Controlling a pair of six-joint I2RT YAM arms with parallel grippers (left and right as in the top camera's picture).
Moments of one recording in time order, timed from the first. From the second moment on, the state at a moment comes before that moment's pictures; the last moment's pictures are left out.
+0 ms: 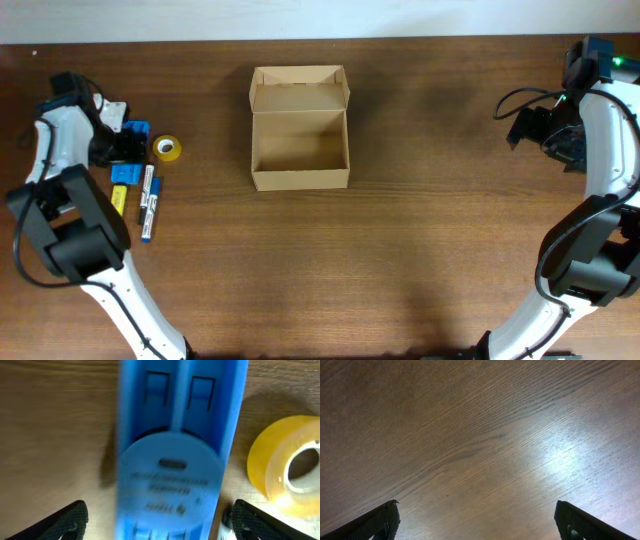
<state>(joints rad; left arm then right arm) 0.38 2.30 1.84 -0.93 0.02 0.35 -0.30 2.02 1.89 -1.39 0.11 0.26</state>
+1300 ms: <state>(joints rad) 0.34 2.35 2.11 -1.15 -0.02 0.25 -0.30 2.02 1.89 -1.39 0.11 0.27</state>
